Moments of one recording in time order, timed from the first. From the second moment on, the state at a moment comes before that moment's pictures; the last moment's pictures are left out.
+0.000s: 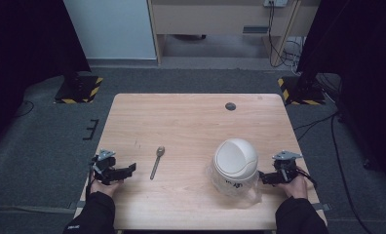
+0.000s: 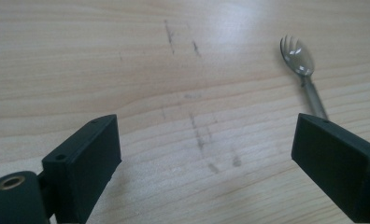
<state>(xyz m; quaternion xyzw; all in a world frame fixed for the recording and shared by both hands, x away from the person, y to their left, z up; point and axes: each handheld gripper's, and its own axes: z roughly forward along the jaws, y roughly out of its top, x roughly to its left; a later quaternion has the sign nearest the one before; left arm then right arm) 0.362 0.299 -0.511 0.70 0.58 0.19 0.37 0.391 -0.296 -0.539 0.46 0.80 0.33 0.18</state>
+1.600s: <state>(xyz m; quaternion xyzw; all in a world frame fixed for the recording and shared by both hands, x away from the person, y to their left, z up) 0.351 0.201 -0.415 0.69 0.43 0.25 0.52 0.381 -0.297 -0.538 0.49 0.79 0.32 0.20</state>
